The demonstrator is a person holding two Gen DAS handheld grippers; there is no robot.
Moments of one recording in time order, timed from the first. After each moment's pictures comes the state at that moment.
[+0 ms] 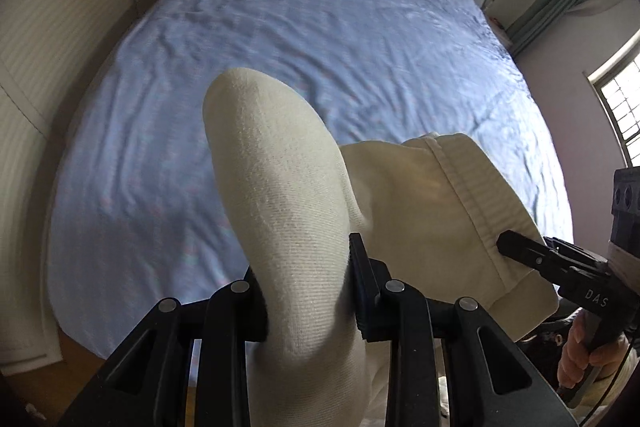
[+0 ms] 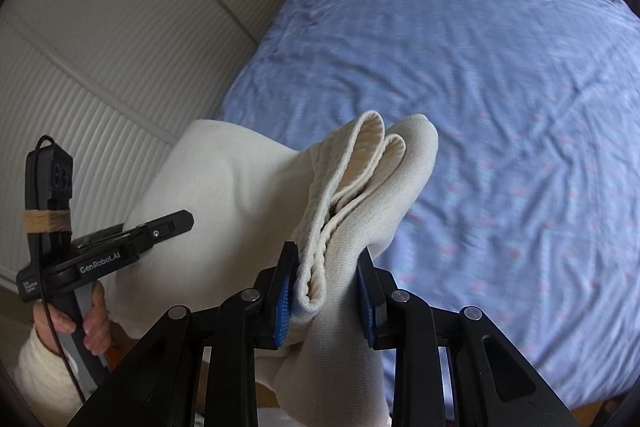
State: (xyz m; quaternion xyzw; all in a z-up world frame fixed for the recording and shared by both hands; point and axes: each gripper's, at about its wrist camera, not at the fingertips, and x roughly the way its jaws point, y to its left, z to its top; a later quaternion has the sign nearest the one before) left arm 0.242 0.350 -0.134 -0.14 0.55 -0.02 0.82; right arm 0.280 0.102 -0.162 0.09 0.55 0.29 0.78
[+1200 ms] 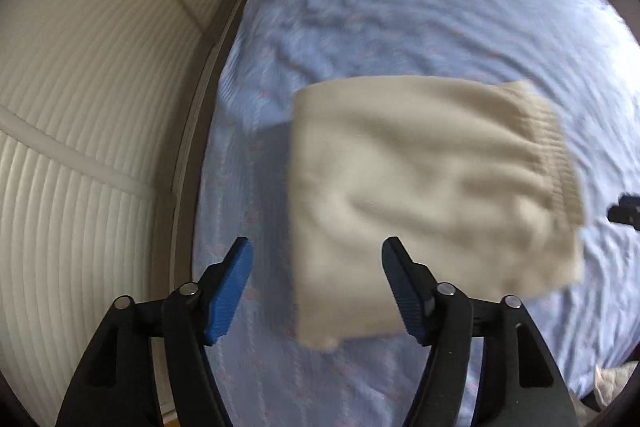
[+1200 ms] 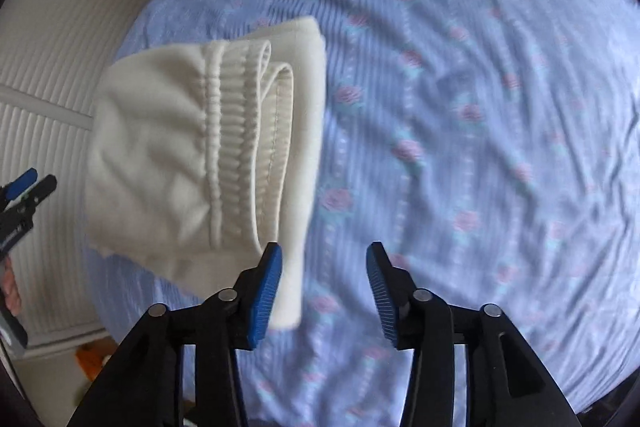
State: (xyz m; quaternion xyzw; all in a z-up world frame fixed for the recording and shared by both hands) left arm 0.342 0.493 -0.222 0.06 0.58 0.11 0.81; right arm 0.406 0.193 -0.279 0.00 0.66 0.18 0.73
